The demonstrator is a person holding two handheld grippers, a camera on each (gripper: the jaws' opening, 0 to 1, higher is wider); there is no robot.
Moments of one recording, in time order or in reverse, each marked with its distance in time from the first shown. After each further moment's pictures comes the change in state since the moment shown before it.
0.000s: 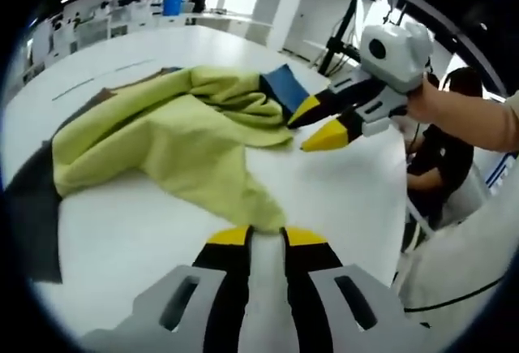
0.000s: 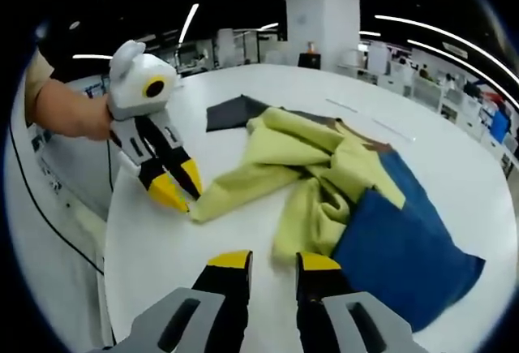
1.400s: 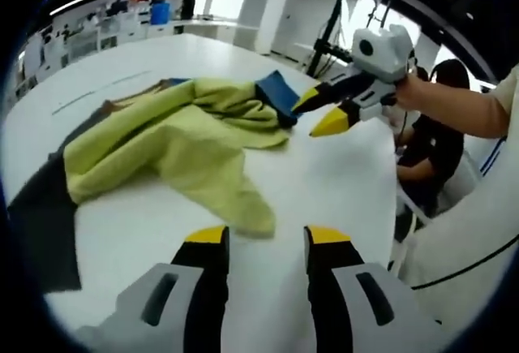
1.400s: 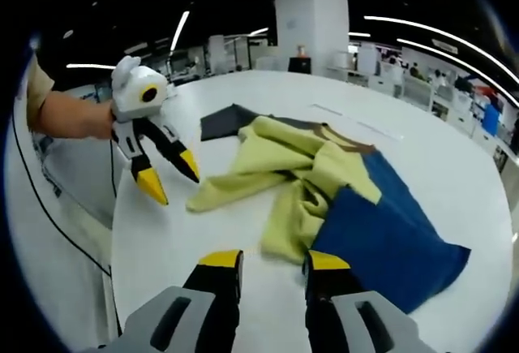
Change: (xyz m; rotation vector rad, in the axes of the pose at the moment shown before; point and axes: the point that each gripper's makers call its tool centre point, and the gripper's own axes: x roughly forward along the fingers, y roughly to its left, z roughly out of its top) left arm -0.021 0.005 0.000 0.053 -0.017 -0.045; right arm -0.022 -0.007 0.003 0.039 -0.028 -0.022
